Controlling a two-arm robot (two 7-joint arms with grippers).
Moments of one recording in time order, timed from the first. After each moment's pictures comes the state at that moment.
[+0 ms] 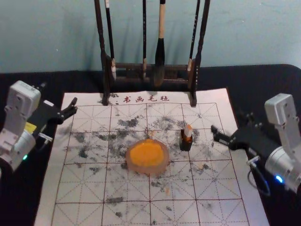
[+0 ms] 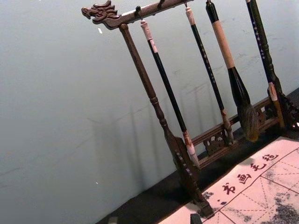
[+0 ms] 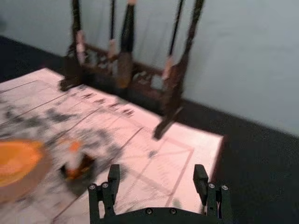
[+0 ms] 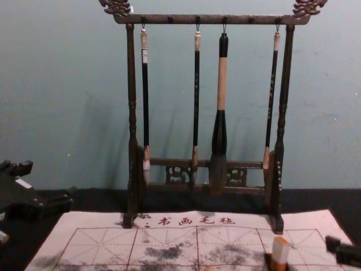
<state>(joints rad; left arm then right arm) -0.20 0.60 0.45 -1.41 -0.25 -0.12 0.03 0.04 0.62 -0.41 -1.60 0.41 0.04 0.10</state>
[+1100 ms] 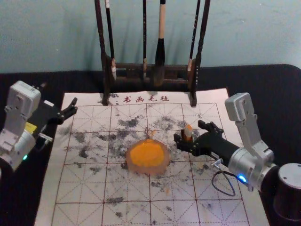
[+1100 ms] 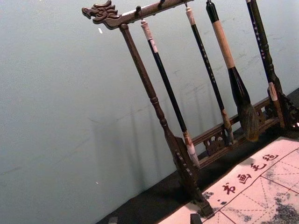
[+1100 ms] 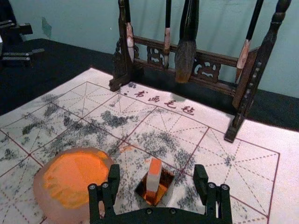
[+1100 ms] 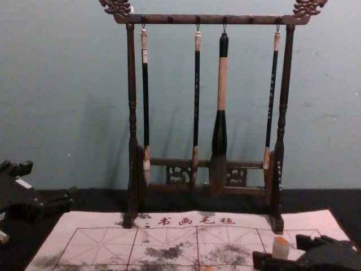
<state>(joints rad) -0.20 0.60 0.45 -1.41 -0.25 -0.12 0.03 0.10 0.45 -0.44 -1.56 0.40 0.20 0.20</state>
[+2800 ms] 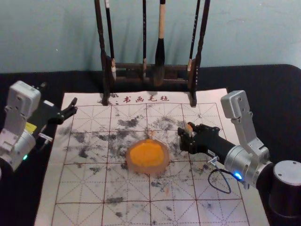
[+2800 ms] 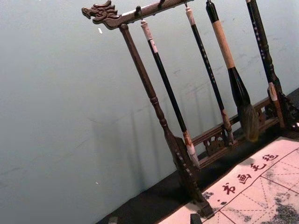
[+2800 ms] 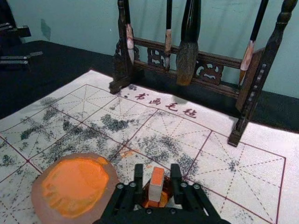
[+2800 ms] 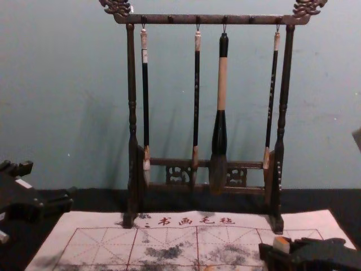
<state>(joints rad) -0.20 0.60 0.45 -1.41 -0.25 -0.12 0.03 0.11 0.40 -0.42 -1.54 0.37 0.21 0.21</state>
